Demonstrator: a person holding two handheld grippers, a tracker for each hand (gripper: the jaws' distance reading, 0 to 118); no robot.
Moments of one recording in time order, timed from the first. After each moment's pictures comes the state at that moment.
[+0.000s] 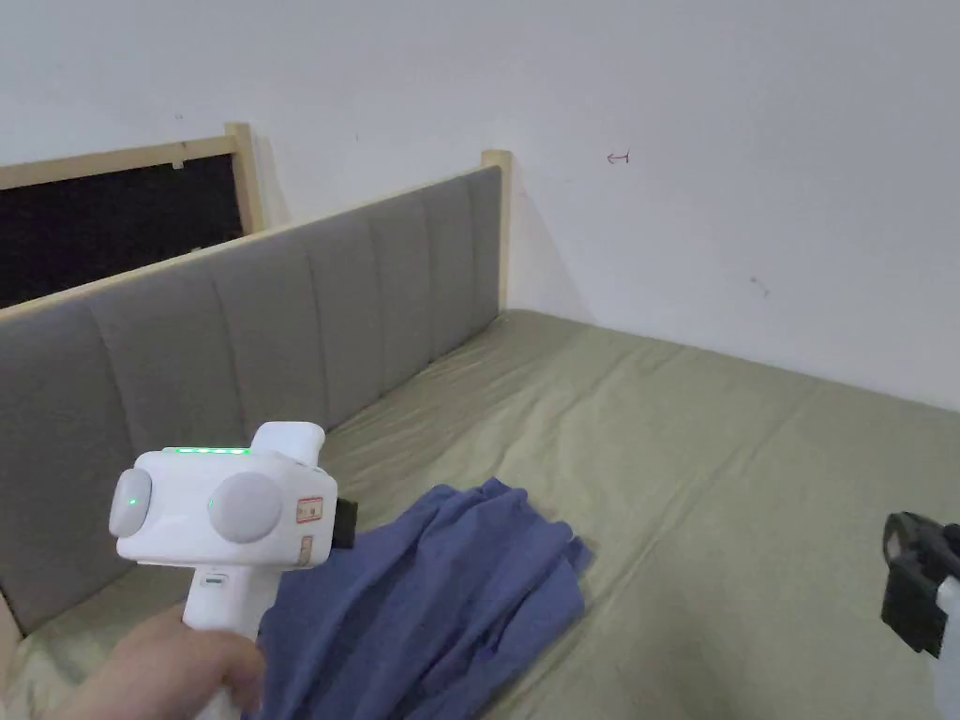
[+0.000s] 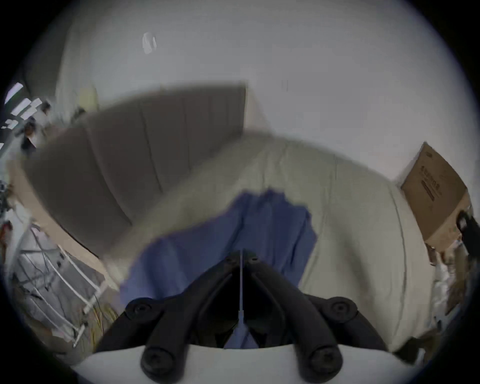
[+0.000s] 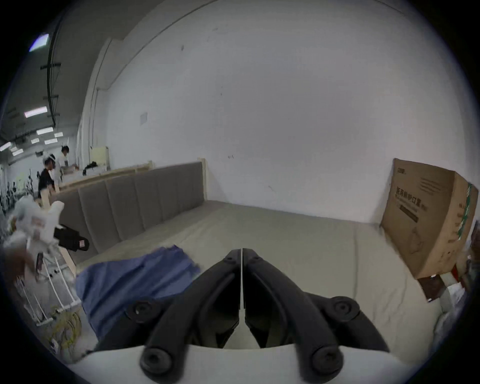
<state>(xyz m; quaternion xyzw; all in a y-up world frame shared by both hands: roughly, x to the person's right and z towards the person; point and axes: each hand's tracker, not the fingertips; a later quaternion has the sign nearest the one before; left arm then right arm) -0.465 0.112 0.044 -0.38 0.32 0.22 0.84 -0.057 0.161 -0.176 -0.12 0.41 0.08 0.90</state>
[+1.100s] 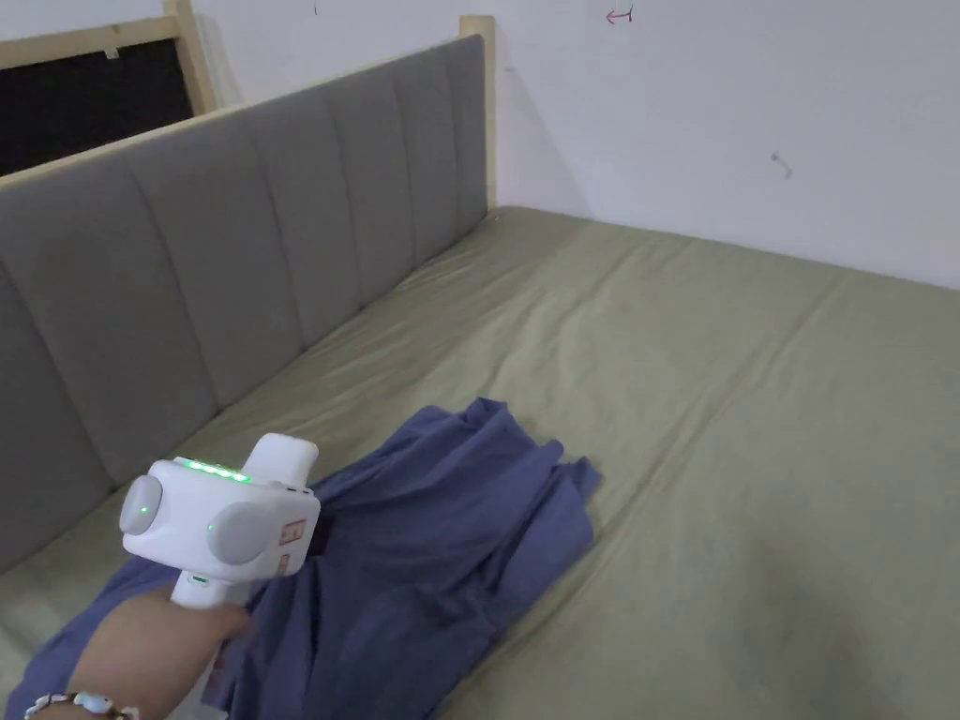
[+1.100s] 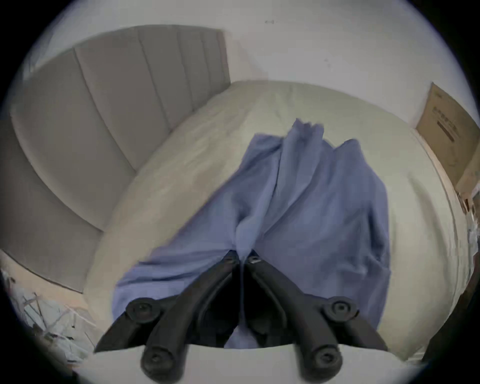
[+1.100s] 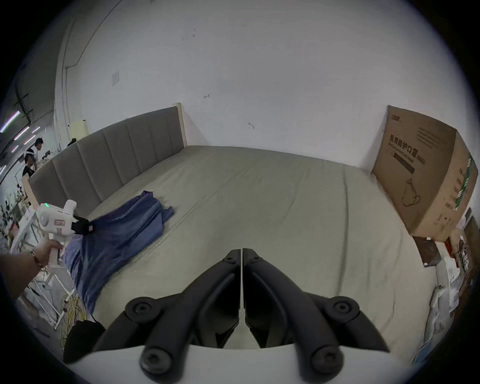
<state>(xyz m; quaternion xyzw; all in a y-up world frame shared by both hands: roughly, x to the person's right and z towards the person) -0.515 0.010 0.023 -0.41 0.31 0.07 0.86 -0.023 0.109 -0.222 -0.28 0.37 0.10 0.88</state>
